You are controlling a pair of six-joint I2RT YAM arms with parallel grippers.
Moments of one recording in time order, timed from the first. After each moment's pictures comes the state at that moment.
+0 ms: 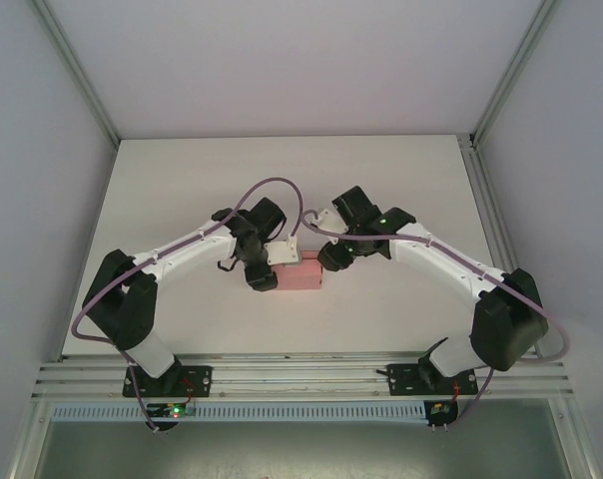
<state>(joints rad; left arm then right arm) -0.63 1.64 1.18 -0.89 0.19 0.66 0.61 1.46 1.12 -0.75 -0.22 -0.18</state>
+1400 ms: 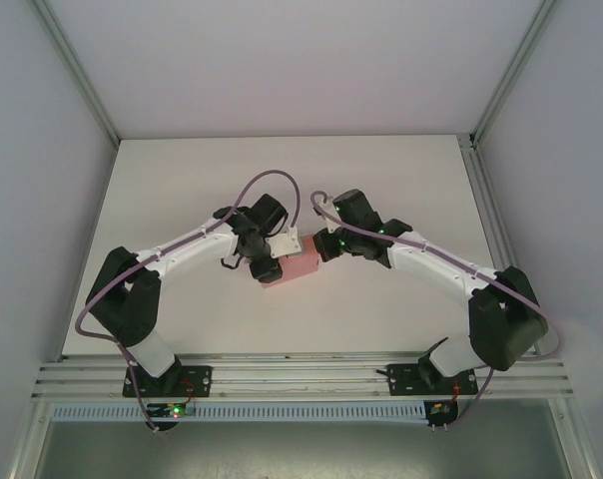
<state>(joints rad) -0.62 1.66 1.20 -0.84 0.18 0.54 0.61 1.46 0.98 -0.37 -0.21 0.18</state>
